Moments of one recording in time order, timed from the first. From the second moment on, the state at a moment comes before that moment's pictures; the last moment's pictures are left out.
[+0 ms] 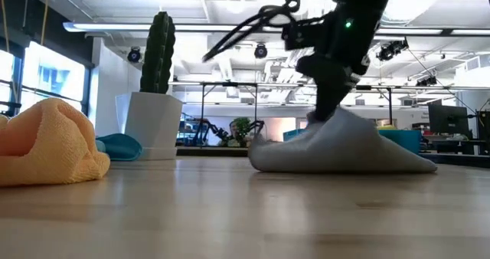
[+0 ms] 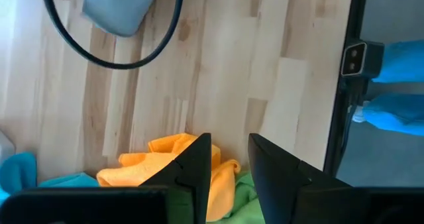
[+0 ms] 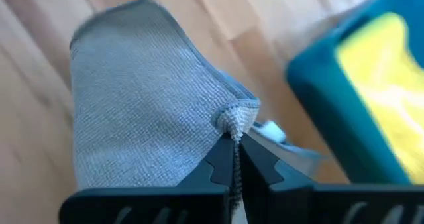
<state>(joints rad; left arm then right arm) -0.48 1.96 2.19 -1.57 -0.26 -0.71 0.27 1.84 1.29 -0.93 0.57 0.77</state>
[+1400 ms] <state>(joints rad) -0.42 1.96 2.19 -1.55 -0.30 -0.72 0.31 1.70 1.03 -1.43 0.45 1.26</state>
